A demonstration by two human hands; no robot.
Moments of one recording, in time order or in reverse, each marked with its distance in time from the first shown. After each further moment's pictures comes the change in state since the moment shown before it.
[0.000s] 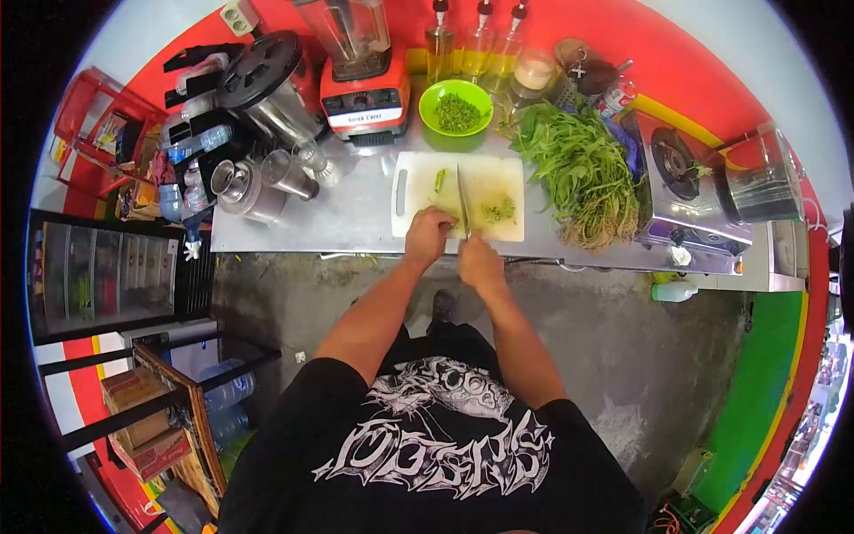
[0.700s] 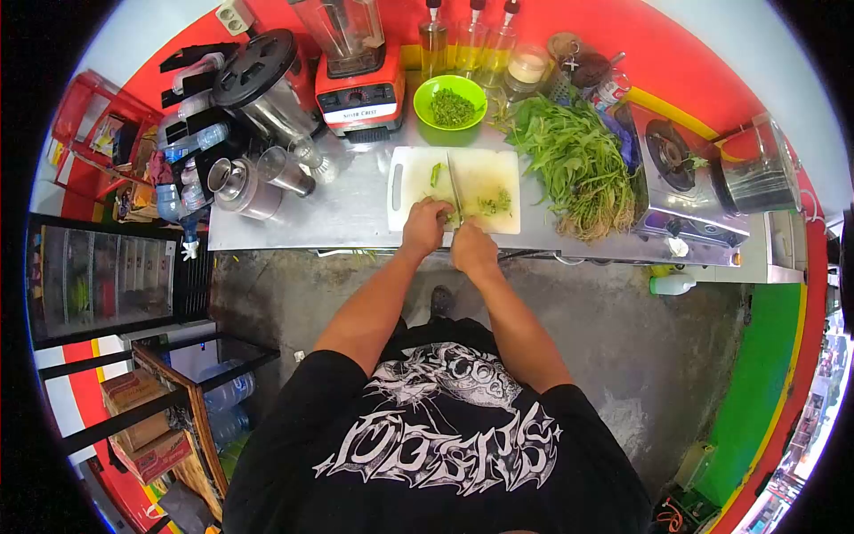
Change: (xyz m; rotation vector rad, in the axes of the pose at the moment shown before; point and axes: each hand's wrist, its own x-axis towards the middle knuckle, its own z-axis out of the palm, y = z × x) left_hand 0.004 0.001 -0.001 0.000 -0.008 0.021; right_hand 0.005 -0.009 -0.005 -0.062 0.015 -0.050
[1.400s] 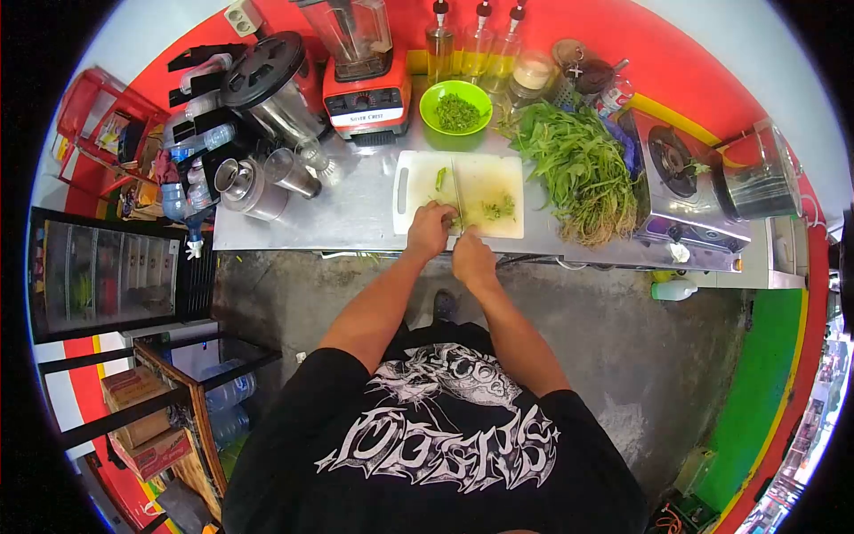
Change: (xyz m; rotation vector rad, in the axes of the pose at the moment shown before) left_hand -0.002 0.003 -0.002 0.013 -0.038 -0.053; right_hand -0.010 -0.010 0.008 -0.037 -0.052 0.082
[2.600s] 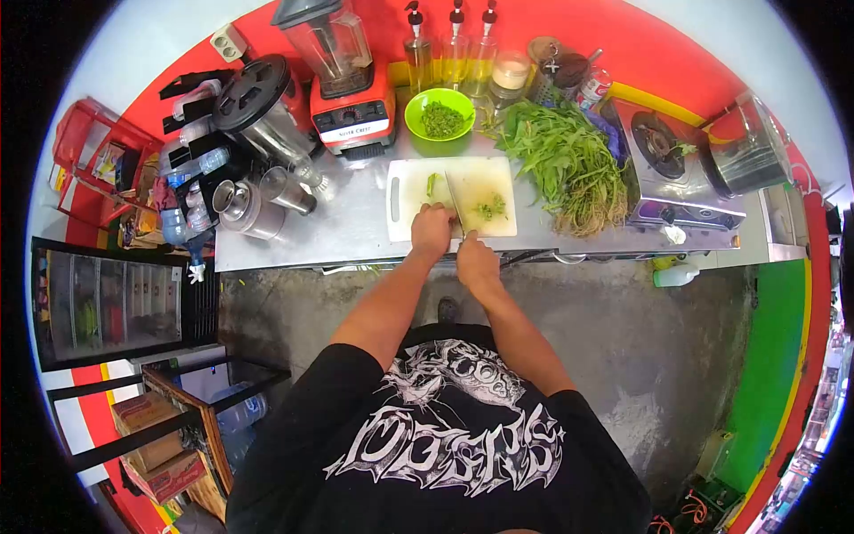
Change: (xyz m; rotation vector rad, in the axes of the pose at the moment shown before) left_hand 0.015 0.021 0.007 0.367 -0.055 0.080; right_hand -0.014 0.010 -0.011 -0.025 0.087 -0.021
